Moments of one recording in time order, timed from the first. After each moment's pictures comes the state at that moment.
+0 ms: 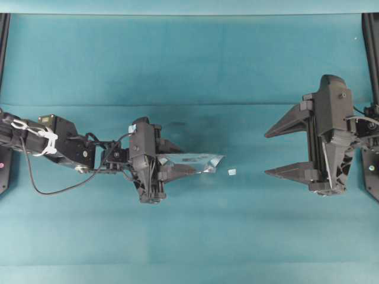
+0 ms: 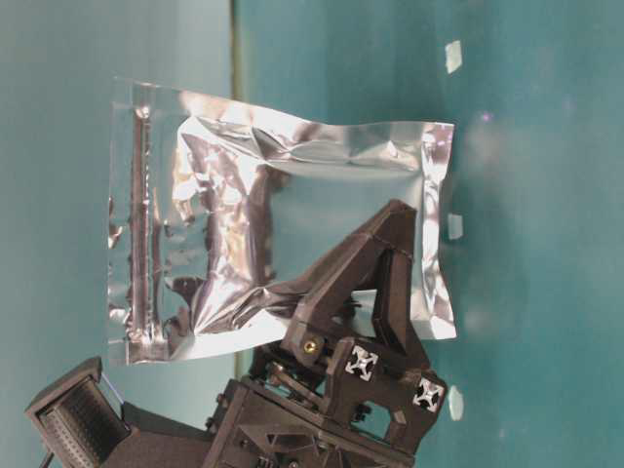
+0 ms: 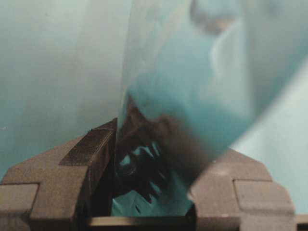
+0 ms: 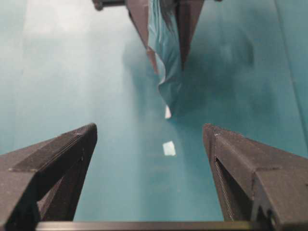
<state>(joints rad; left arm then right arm) -0.01 0.32 0.78 0.02 -0.66 -0.13 0.04 -0.61 0.88 0.02 0.36 0.10</state>
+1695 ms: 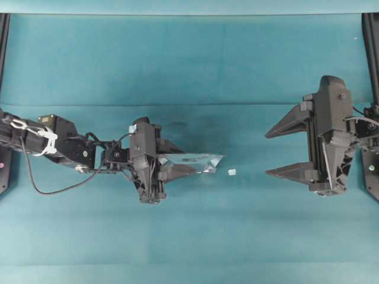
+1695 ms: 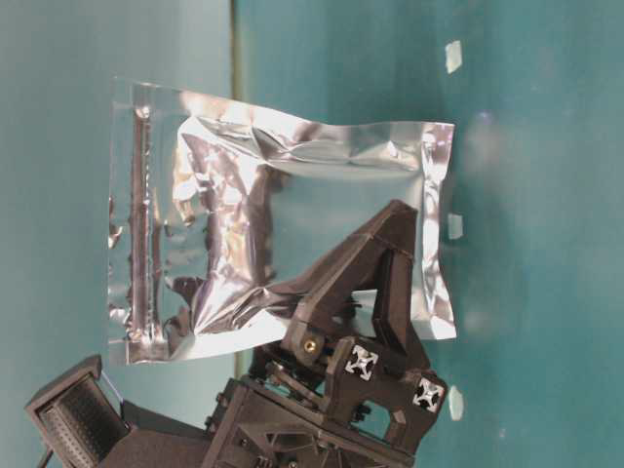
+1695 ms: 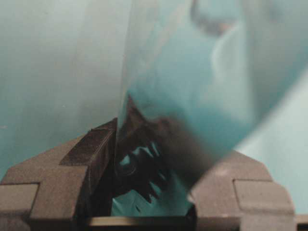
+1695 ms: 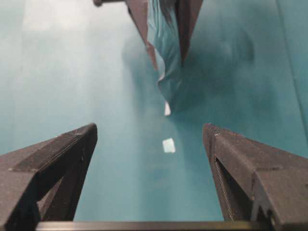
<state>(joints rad) -0.01 0.31 0.77 0.02 -0.64 -0.13 0.04 -0.61 0.89 0.02 0.36 0.10</state>
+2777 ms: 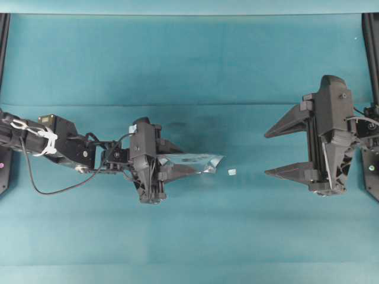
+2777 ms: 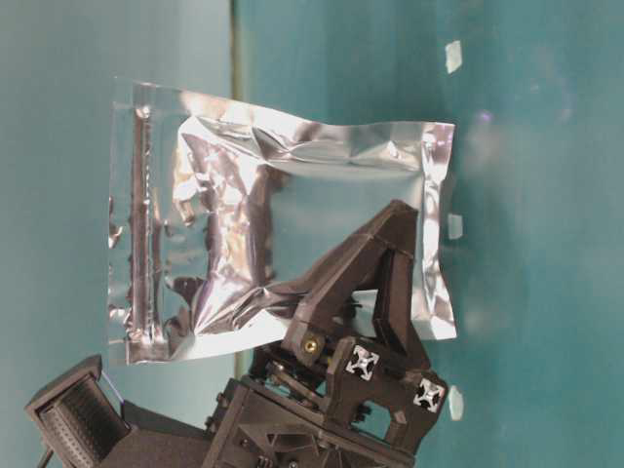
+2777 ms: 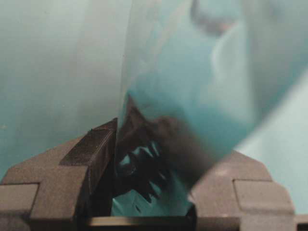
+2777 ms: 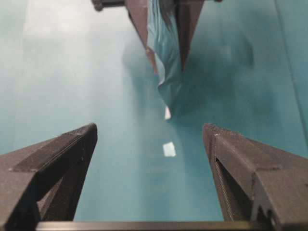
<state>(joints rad) -0.01 0.31 0.77 0.02 -0.64 -0.13 0.04 -0.61 0.89 0.02 0.35 0.10</state>
